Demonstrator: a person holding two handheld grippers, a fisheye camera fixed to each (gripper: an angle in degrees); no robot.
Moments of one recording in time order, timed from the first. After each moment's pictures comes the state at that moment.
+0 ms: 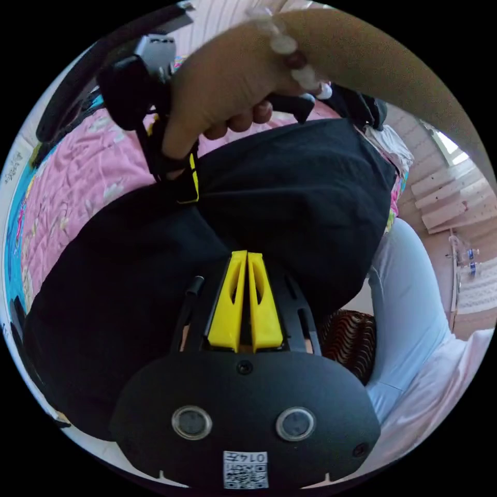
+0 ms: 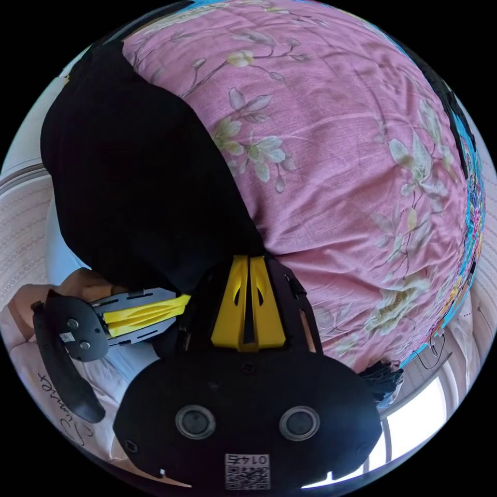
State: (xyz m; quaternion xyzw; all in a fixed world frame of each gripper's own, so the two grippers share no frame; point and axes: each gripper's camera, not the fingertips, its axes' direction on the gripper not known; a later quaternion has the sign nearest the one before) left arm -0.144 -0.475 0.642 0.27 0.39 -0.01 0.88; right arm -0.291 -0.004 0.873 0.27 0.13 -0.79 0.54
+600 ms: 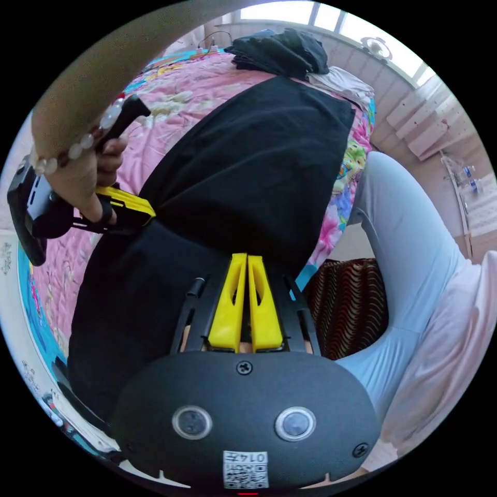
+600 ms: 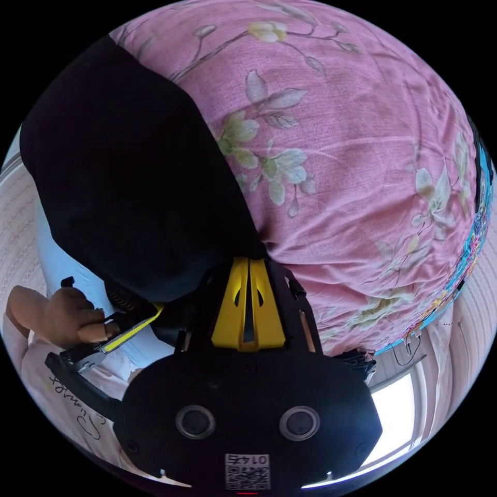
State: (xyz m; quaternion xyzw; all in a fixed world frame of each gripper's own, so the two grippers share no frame) left arm -0.049 -0.500 0.616 0.28 0.30 0.14 0.90; right arm -0.292 0.045 0.823 0.22 0.24 -0.78 0.54
